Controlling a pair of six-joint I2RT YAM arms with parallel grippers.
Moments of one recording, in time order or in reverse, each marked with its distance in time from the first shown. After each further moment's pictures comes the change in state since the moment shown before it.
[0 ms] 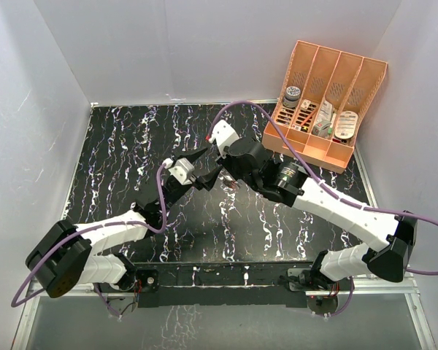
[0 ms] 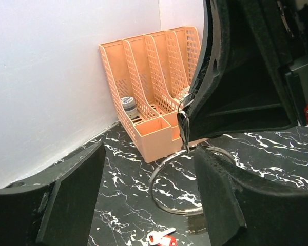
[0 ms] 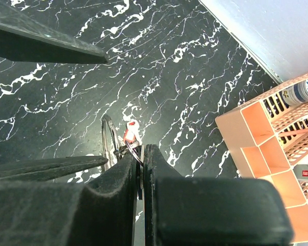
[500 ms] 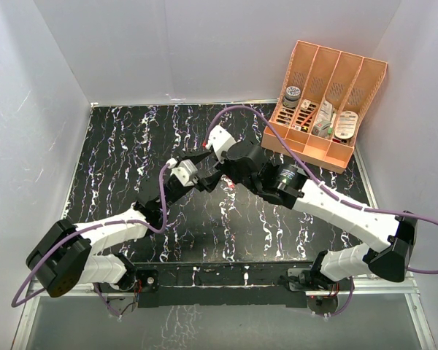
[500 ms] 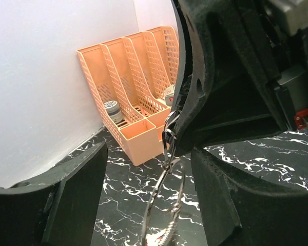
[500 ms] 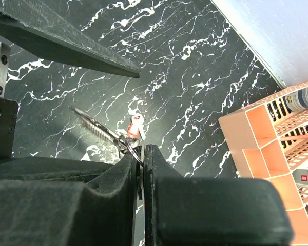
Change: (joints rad) left arm 0.008 0.010 0.026 -0.021 0.101 0.017; right arm 0.027 -0.005 0.000 -0.026 -0.023 -0.027
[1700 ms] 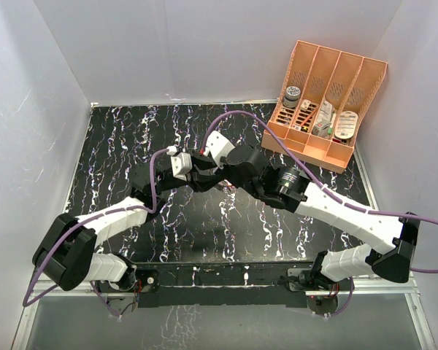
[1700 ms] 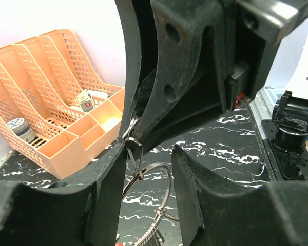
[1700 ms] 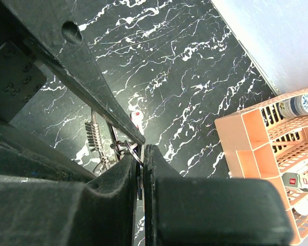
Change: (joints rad) left arm 0.147 0.063 0.103 -0.023 0.572 -0.228; right arm 0.042 -0.019 0.004 -0.041 0.013 -0.044
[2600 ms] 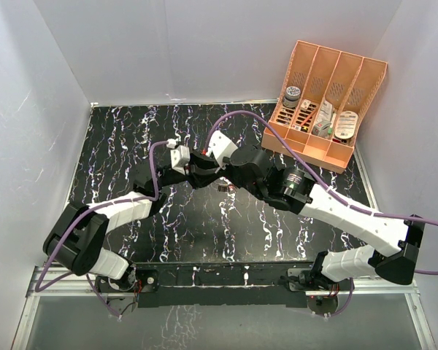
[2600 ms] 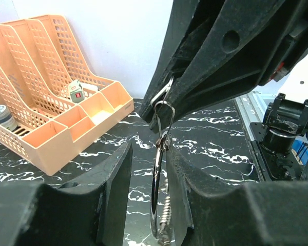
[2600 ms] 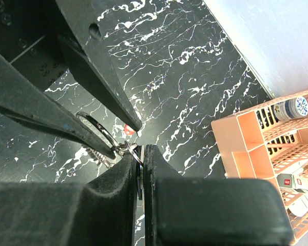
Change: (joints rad) left arm 0.056 0.119 0.018 0.122 0.072 -0.135; right arm 0.007 -0.028 0.000 -0.005 0.003 -0.016
